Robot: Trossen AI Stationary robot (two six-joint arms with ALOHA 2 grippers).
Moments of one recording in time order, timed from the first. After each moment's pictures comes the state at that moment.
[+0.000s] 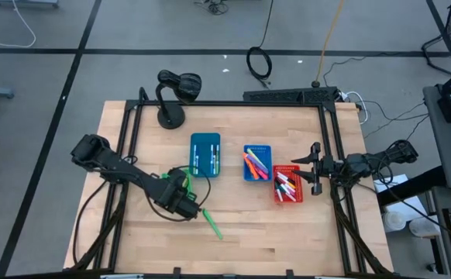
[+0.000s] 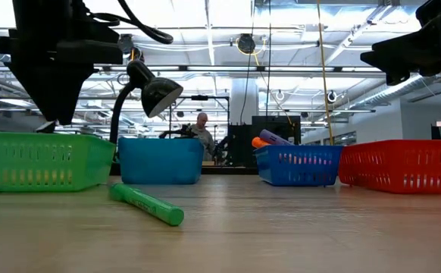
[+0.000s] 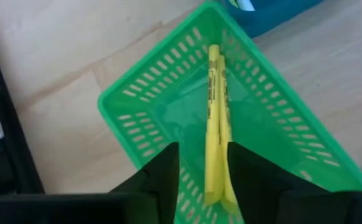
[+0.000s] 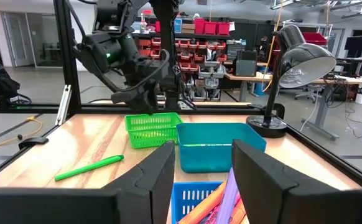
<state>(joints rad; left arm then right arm) -0.45 1.72 1.24 -1.33 -0.29 -1.60 0.35 0.01 0.06 0.01 0.42 -0.03</state>
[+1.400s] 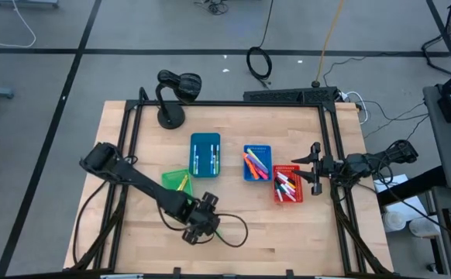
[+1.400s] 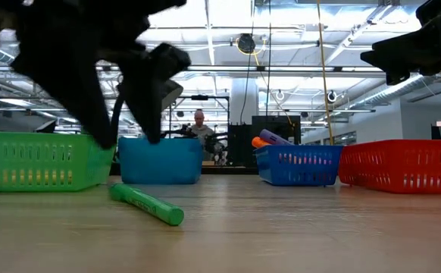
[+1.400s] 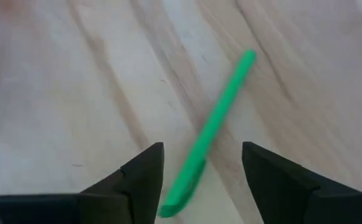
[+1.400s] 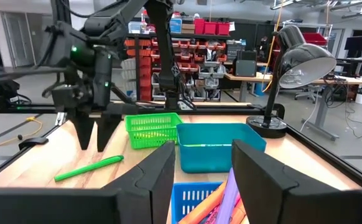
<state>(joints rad) -0.47 1.87 1.27 -0.54 -0.11 0.07 0.35 0.01 0.06 0.01 0.42 -0.03</state>
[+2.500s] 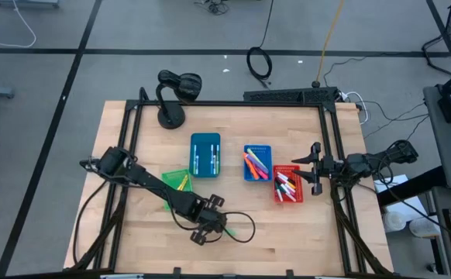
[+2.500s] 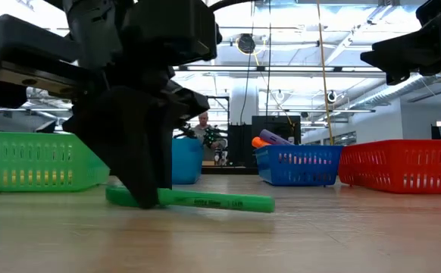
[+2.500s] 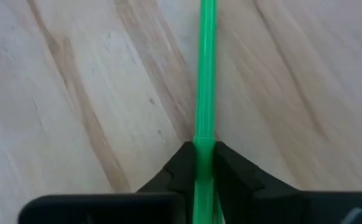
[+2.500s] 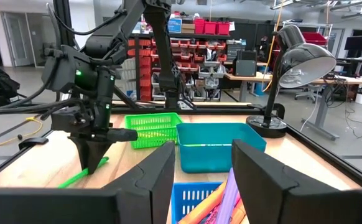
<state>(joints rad) -0.42 2.01 1.27 -0.47 -0.01 0.05 0.35 0.01 0.06 0.01 0.42 -0.03</state>
